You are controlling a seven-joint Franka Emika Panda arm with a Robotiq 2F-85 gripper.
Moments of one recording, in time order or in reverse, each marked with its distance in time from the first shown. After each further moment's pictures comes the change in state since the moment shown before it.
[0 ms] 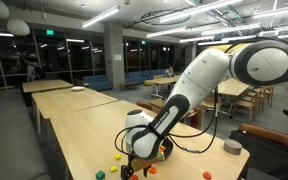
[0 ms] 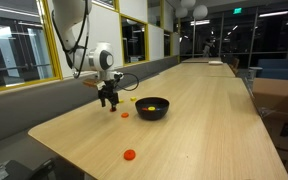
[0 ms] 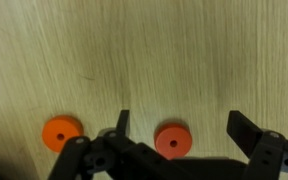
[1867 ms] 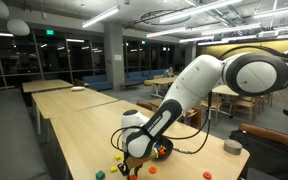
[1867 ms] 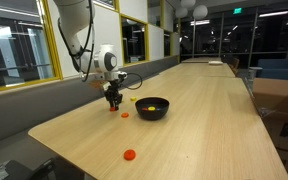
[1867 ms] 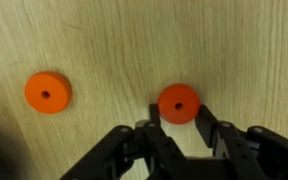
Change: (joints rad) arm 0.039 0.084 -0.063 0.128 -0.011 0.000 0.000
